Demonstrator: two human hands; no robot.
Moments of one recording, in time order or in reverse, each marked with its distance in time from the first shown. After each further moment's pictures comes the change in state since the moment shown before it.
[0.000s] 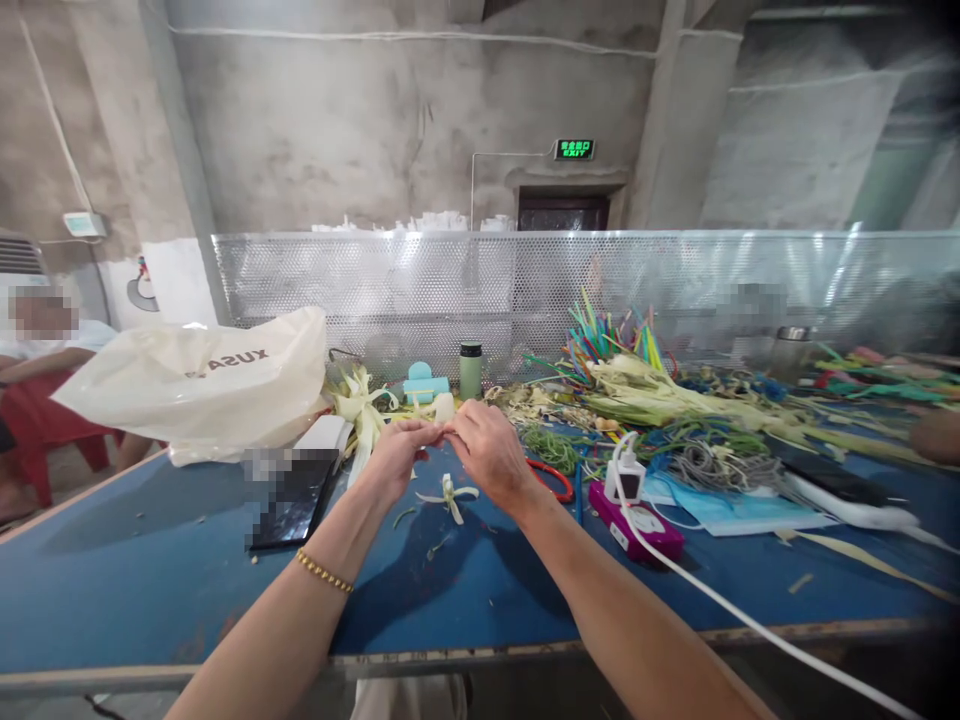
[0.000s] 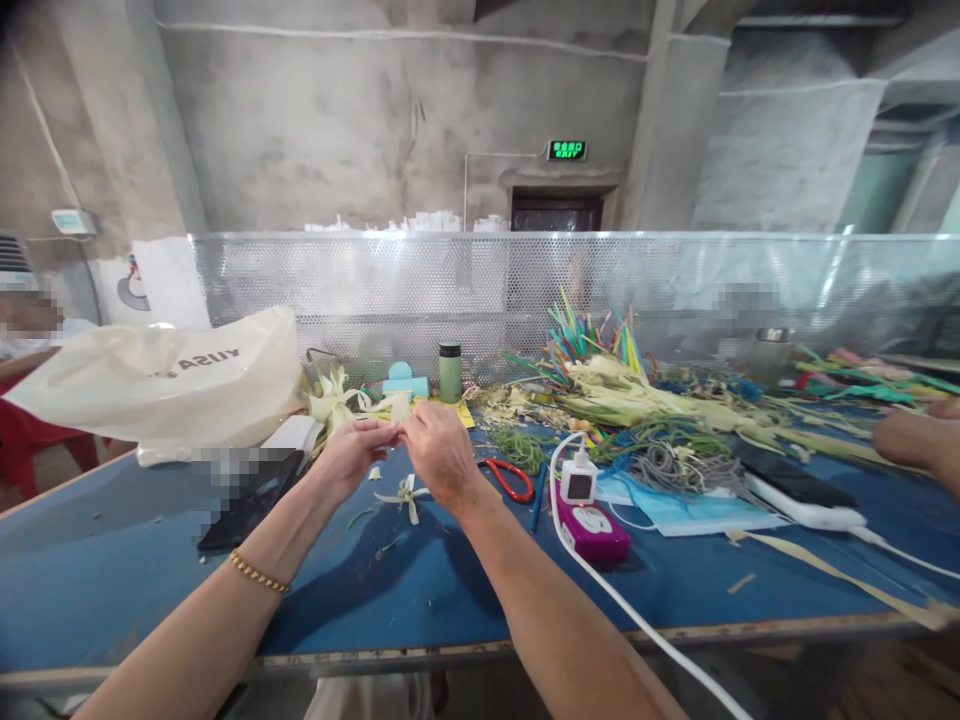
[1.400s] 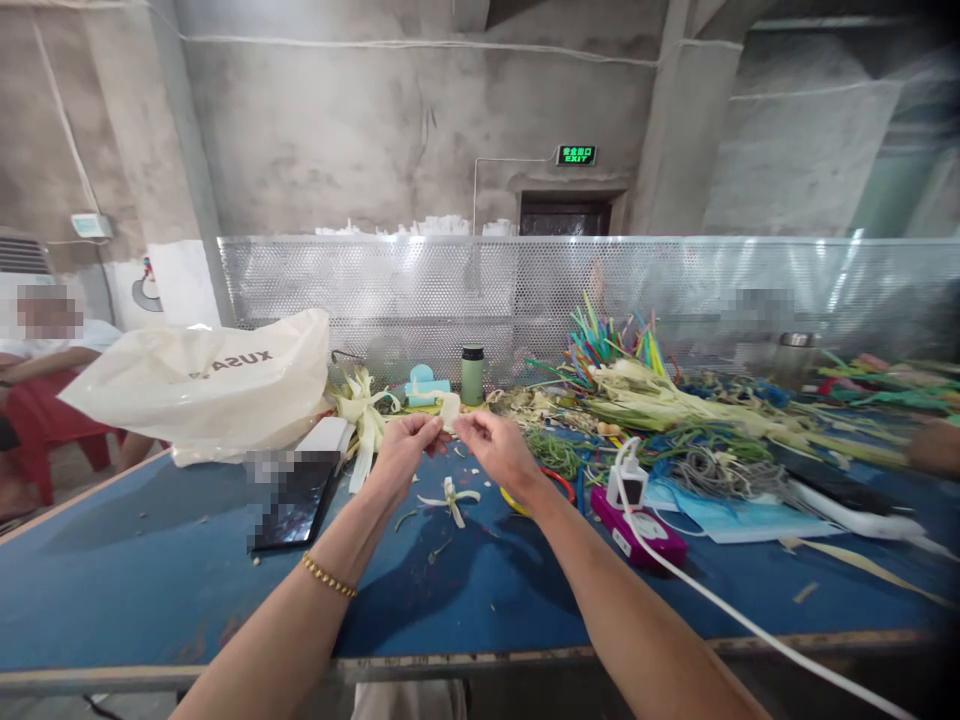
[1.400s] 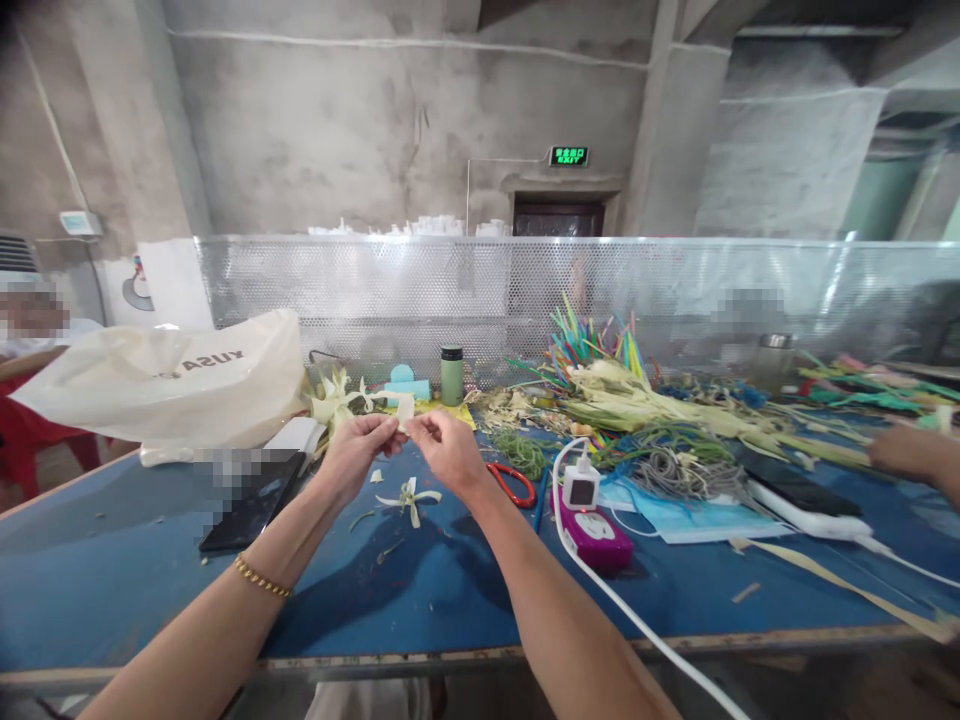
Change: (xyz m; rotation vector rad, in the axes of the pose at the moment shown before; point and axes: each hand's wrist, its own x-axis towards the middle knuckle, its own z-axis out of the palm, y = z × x) left_hand -0.007 0.008 0.009 0.140 -0.044 0.229; right_hand 0.003 0.008 -0.001 0.718 -0.086 0.543
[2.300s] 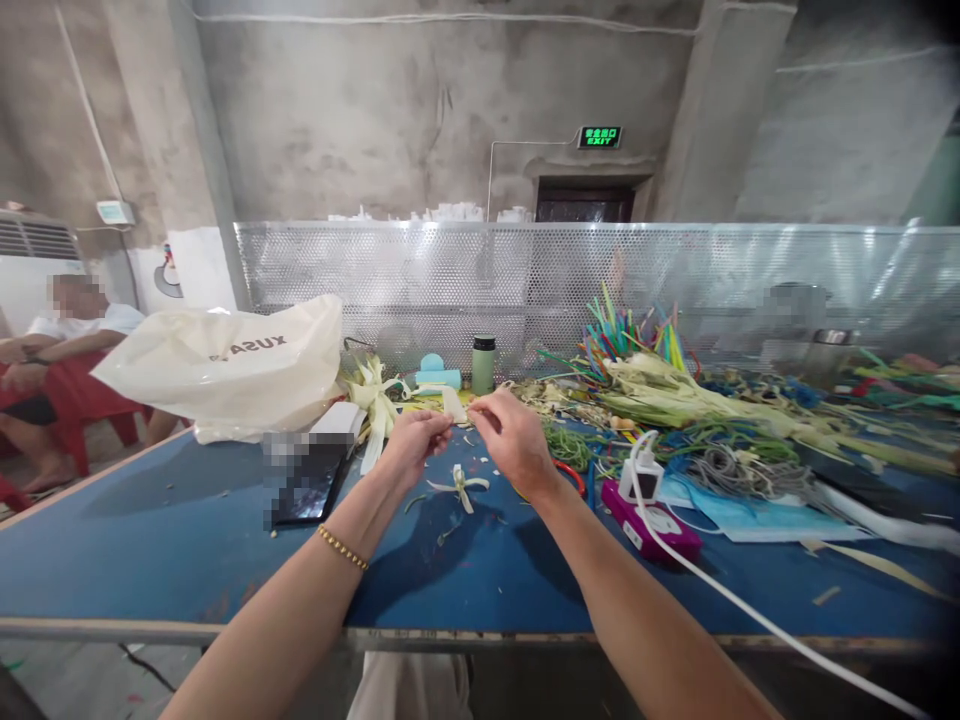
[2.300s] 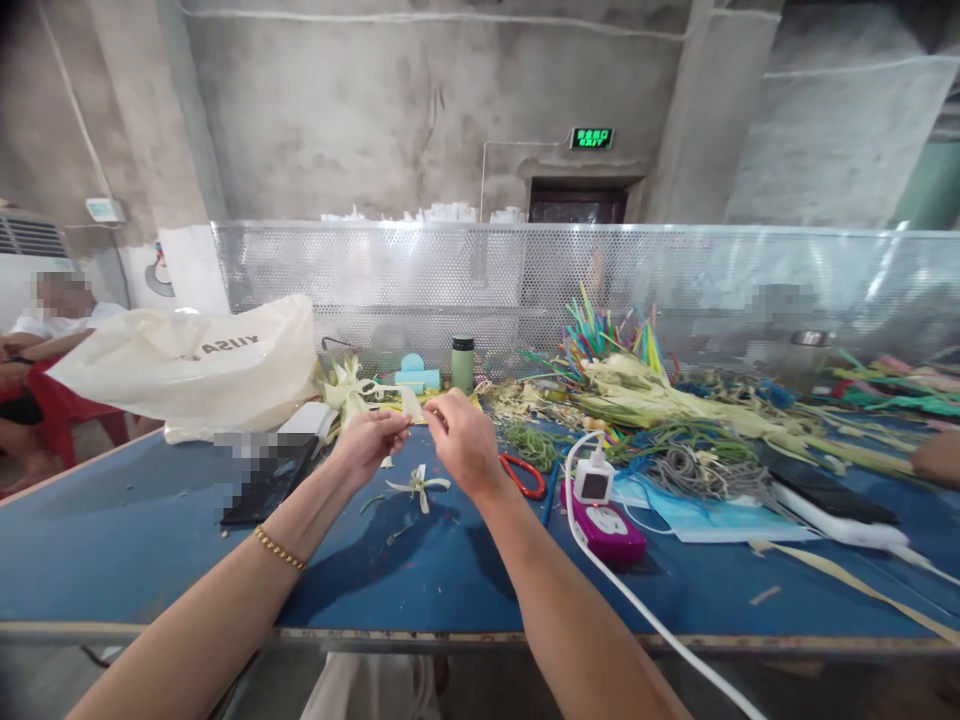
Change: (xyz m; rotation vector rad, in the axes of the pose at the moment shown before) left_hand 0.004 -0.009 -0.003 -0.210 0.069 -0.281; right_hand -0.004 0.003 -0.002 -0.418 0.157 -0.329
